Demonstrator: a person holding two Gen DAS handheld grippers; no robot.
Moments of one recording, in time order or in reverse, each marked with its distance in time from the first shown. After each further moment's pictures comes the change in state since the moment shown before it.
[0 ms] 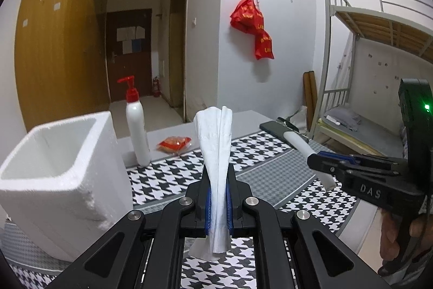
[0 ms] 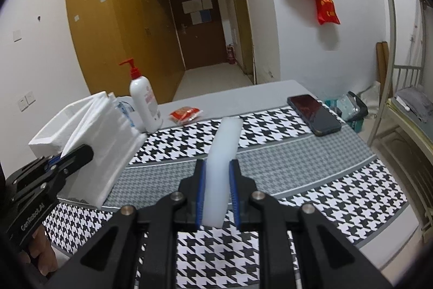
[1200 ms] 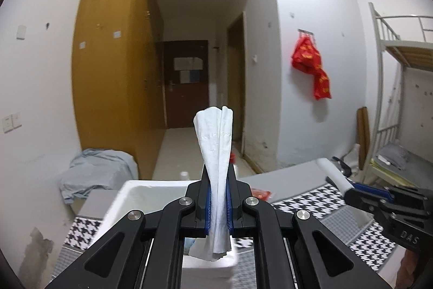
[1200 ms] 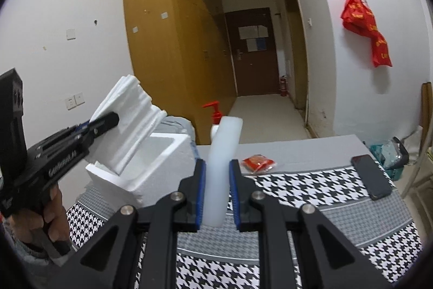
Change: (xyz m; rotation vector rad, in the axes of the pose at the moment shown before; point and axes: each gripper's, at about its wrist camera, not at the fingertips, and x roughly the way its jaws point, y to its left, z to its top) left arm -0.058 0.089 0.060 -0.069 -0.176 0.313; right arm -0.008 0.082 0.058 -0.141 -0.136 0.260
